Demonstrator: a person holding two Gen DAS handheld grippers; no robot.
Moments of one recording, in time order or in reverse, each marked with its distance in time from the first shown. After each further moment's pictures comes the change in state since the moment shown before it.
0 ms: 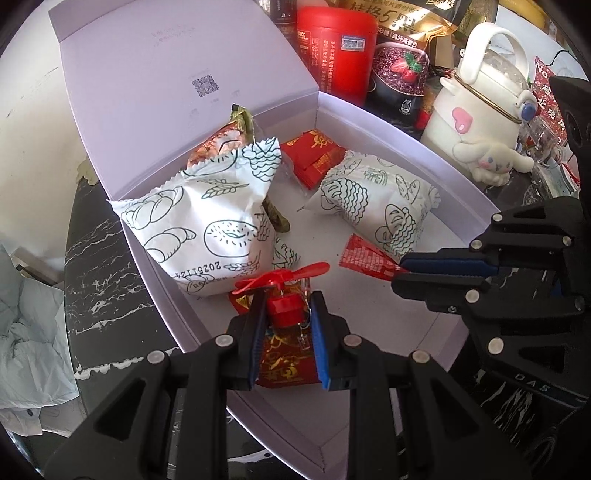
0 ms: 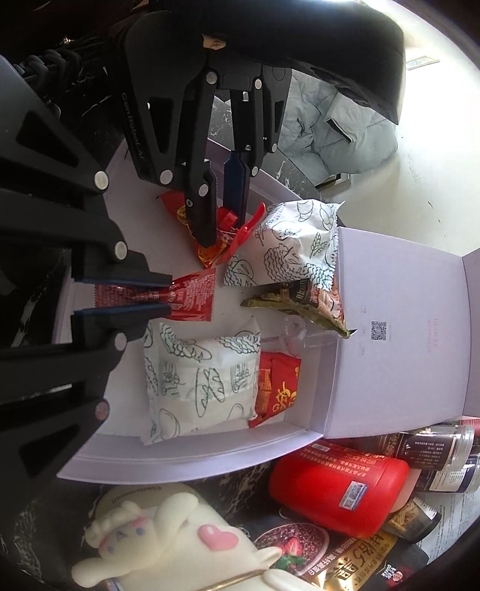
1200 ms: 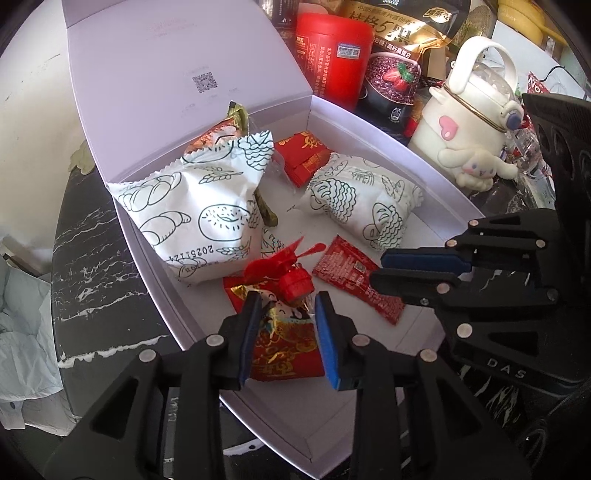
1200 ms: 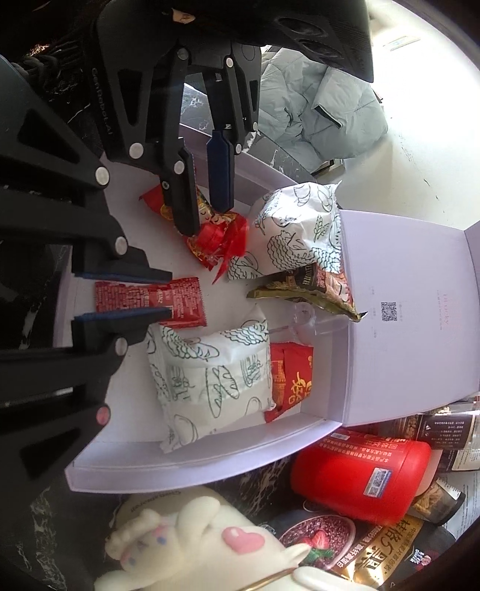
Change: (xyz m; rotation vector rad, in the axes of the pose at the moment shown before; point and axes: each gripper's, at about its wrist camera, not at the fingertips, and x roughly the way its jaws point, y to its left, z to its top) left arm -0.008 0.003 -0.006 -0.040 -0.023 -0.081; right arm 0.001 0.004 0.007 0.088 0.007 -0.015
